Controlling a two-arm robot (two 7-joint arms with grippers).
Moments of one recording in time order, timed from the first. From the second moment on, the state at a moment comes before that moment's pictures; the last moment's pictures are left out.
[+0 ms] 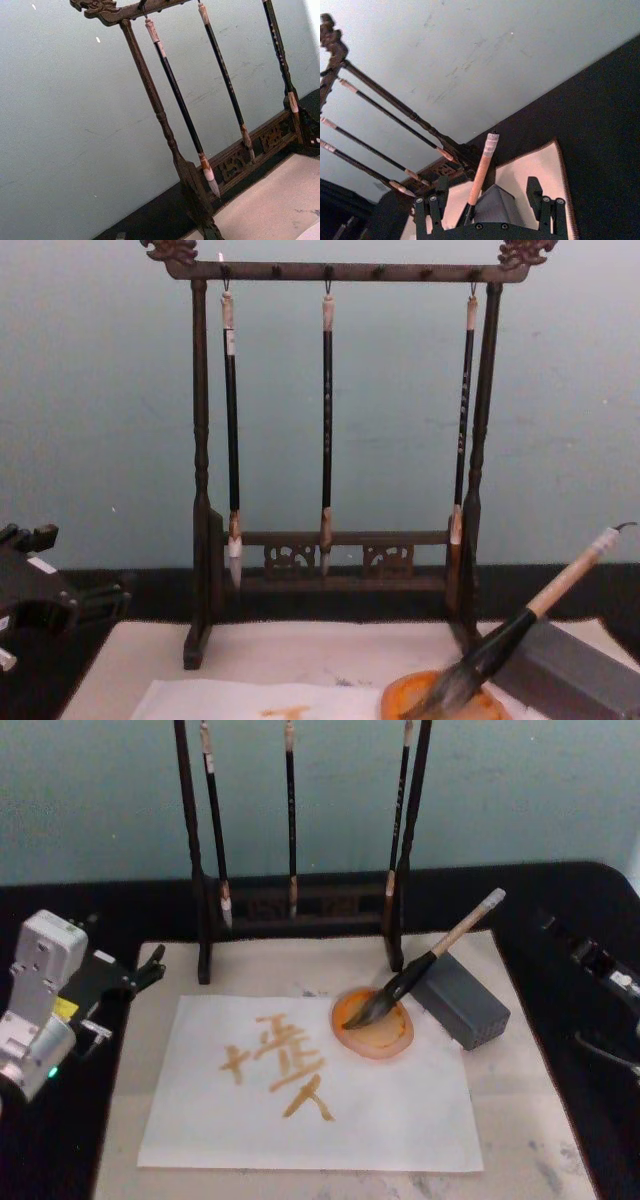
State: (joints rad) left arm -0.20 0.60 0.45 -1.41 -0.25 -0.12 0.03; right arm 0.06 0.48 -0.07 -1.54 1.22 0.34 0.16
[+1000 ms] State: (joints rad) left arm -0.20 0.60 0.45 -1.41 -0.25 -0.12 0.03; right arm 0.29 0.34 -0.22 -1.27 1.29 0.27 0.15
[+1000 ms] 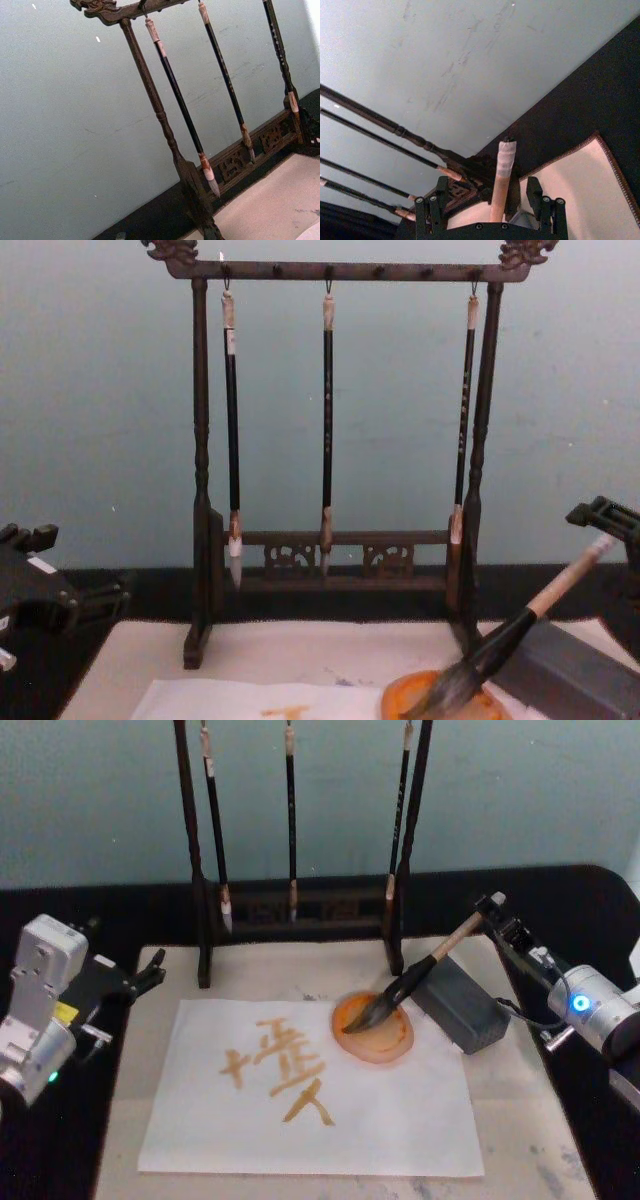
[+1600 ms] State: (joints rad) left arm -0.20 0.60 0.45 -1.41 -0.25 -0.12 0.03; right arm 0.37 0.33 -0.27 -1.16 1.29 0.25 0.18
